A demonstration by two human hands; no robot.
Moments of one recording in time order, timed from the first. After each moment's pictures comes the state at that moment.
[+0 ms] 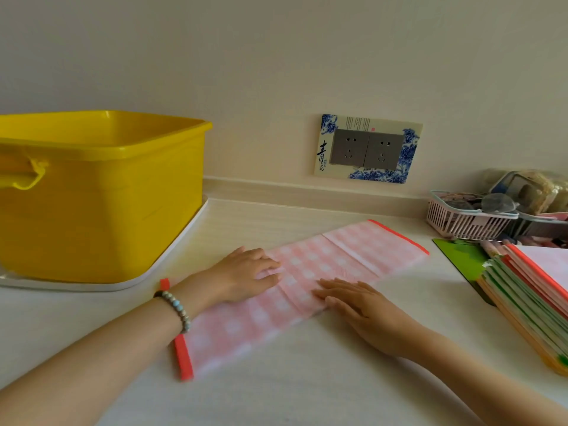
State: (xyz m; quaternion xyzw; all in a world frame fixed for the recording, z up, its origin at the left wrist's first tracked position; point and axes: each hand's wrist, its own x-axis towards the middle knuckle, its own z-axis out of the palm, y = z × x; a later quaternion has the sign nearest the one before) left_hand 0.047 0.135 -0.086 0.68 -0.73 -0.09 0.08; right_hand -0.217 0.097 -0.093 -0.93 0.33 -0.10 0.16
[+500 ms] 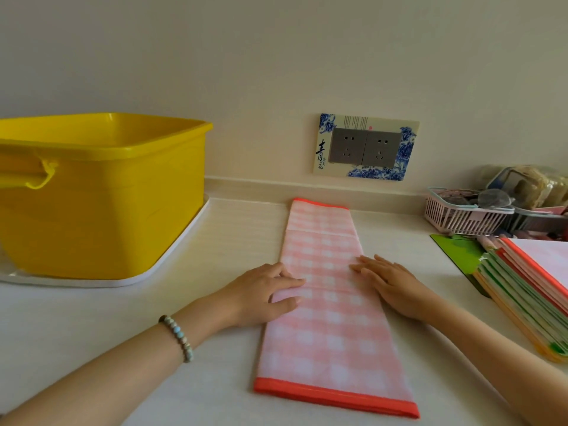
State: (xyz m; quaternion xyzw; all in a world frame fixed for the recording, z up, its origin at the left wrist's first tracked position) left_hand 0.012 0.172 -0.090 0.60 -0.77 -0.13 0.15; right_hand -0.254 0.034 -0.099 -0.89 0.43 -0.09 0.12
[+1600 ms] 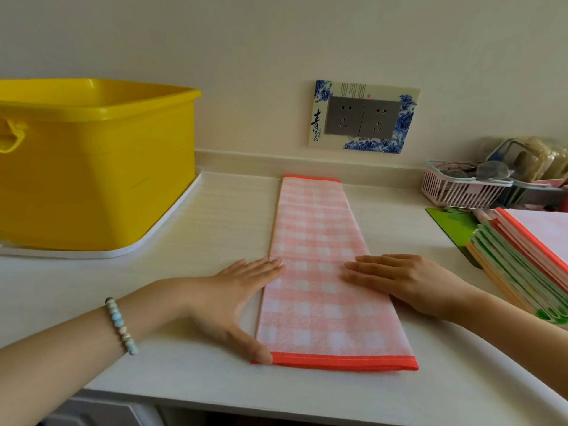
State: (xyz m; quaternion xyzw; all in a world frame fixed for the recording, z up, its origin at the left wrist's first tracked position) left_hand 0.017 0.217 -0.080 0.57 -0.80 -0.18 -0.07; right_hand -0.292 0.087 -0.070 -0.98 0.05 -0.10 -0.18
